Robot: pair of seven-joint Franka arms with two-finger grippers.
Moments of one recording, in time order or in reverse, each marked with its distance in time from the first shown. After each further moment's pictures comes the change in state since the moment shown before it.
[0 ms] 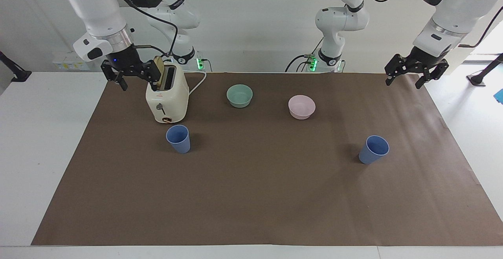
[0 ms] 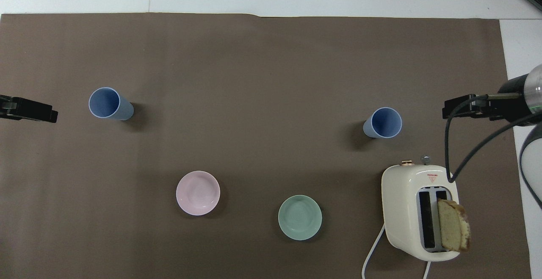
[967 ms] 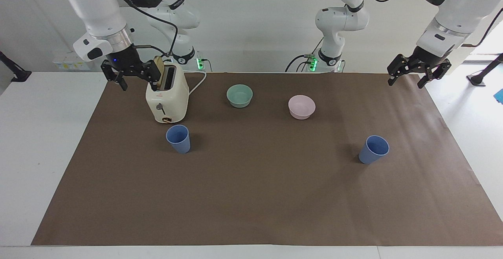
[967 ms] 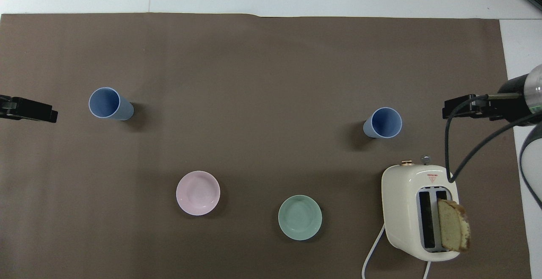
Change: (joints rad) left arm 0.003 0.000 0.019 0.000 0.000 -0.001 -0.005; right arm 0.000 0.000 0.000 0.000 0.000 0.000 0.000
